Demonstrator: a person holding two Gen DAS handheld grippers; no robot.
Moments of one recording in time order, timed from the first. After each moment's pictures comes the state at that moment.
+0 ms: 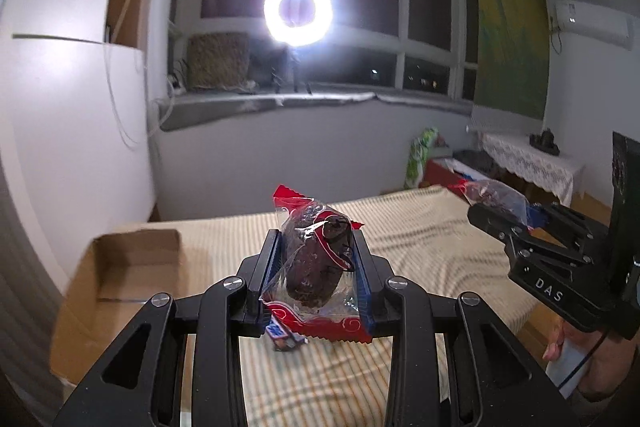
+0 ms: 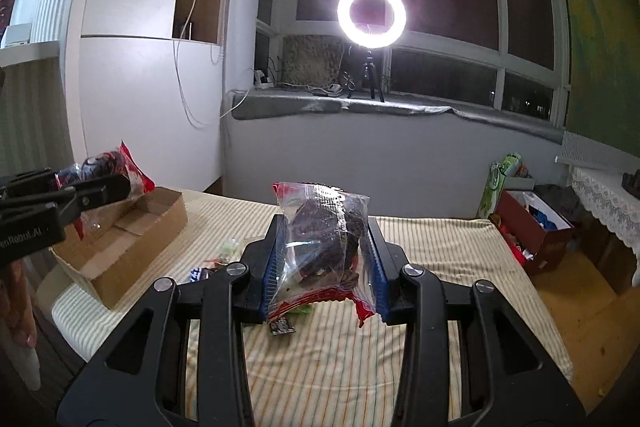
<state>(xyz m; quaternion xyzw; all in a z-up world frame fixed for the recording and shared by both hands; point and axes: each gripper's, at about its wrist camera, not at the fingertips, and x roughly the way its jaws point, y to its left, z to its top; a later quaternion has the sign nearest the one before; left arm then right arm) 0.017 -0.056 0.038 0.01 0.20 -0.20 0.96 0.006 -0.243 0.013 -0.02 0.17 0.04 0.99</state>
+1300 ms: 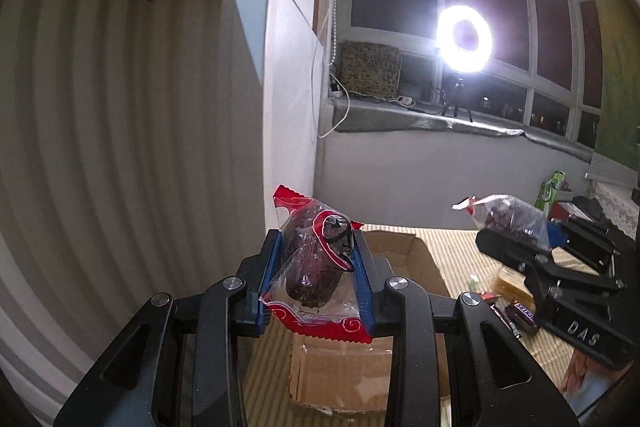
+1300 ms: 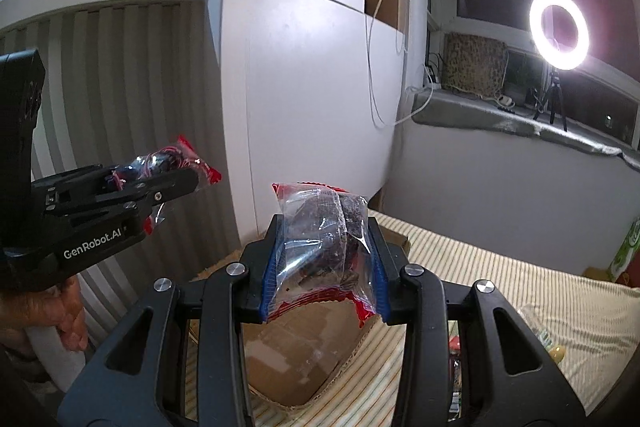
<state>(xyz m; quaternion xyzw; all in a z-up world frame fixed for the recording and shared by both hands) 0.032 0.145 0.027 -0.03 0.18 0.01 0.98 0.073 0.001 0.010 -0.06 0.18 0.28 0.94</state>
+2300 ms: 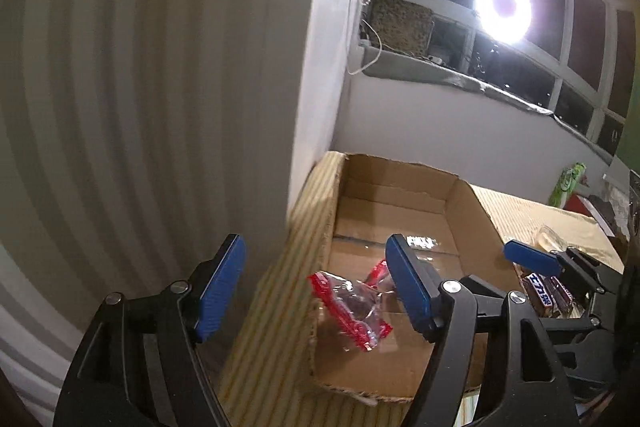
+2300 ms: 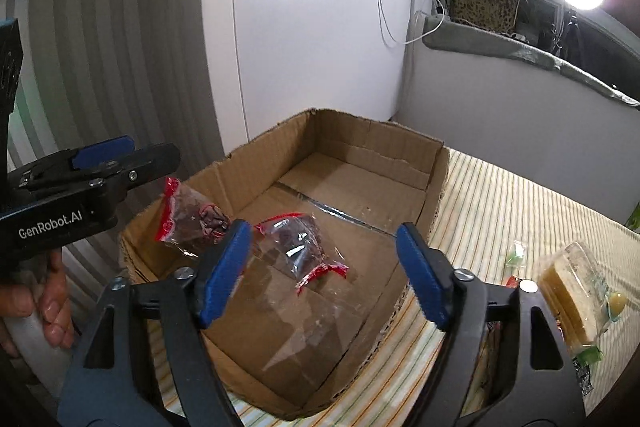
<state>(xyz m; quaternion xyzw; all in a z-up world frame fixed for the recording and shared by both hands) 0.043 0.181 -0.030 -0.09 0.26 0.04 0.96 0.102 0.027 -0.078 -0.07 0.27 0.28 0.92</state>
